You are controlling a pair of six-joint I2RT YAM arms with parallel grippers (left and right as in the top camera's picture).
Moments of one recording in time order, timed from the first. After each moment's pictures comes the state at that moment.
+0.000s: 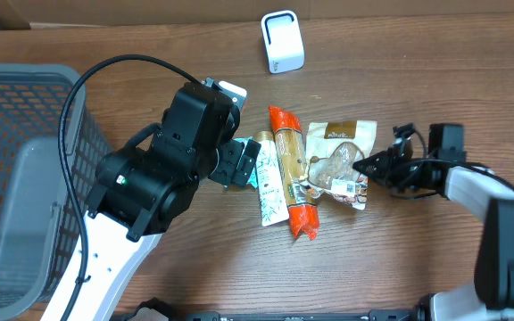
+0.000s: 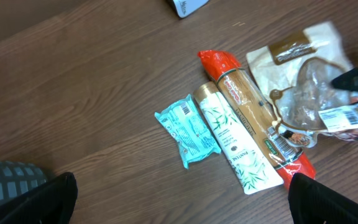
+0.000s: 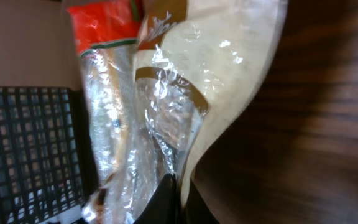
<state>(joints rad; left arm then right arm) -0.53 1.30 1.60 -1.21 -0.19 -0.07 -0.11 1.69 0.78 -0.26 -0.91 0.31</state>
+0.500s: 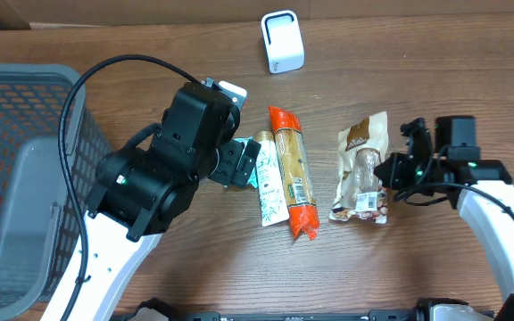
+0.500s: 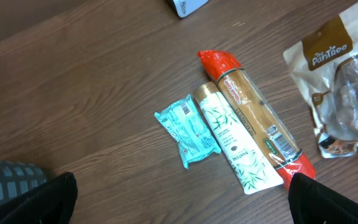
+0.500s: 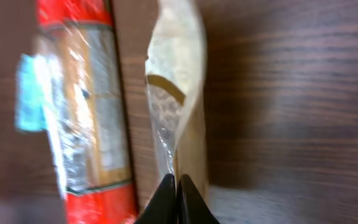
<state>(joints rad) -0.53 1.30 1.60 -1.21 -0.19 -0.07 0.00 1.38 0.86 -0.67 -0.45 0.15</state>
